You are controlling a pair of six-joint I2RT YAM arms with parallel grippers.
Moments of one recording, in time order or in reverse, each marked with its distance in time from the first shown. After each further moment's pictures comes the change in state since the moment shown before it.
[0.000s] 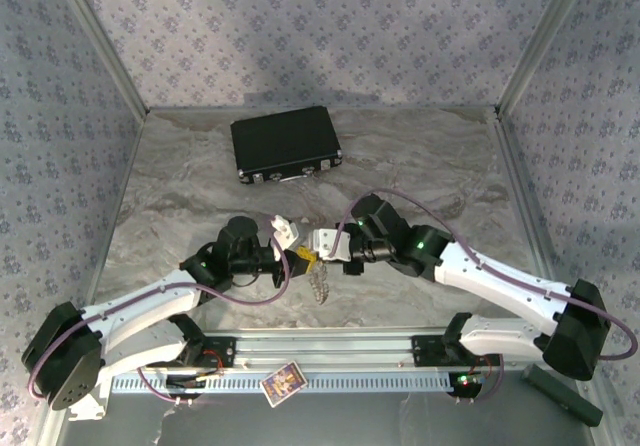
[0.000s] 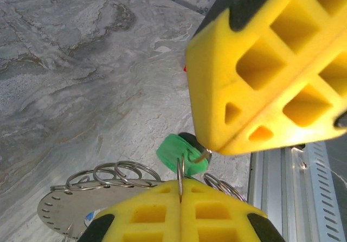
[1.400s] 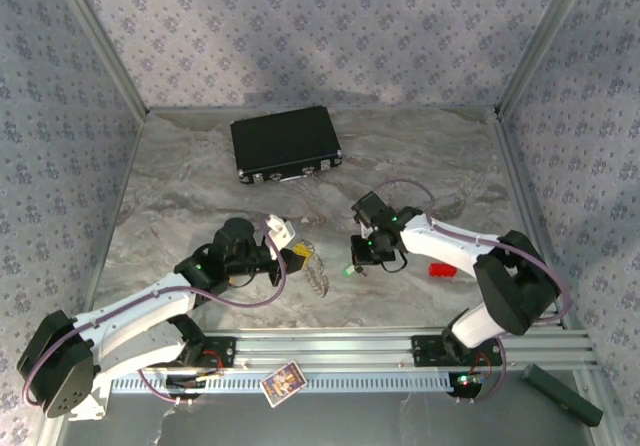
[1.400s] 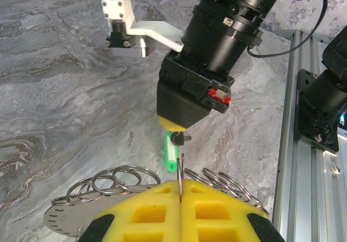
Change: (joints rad) left arm 0.000 -0.056 0.000 -0.060 -0.113 0.031; right arm -0.251 0.370 -0.036 -0.174 0.113 1.213
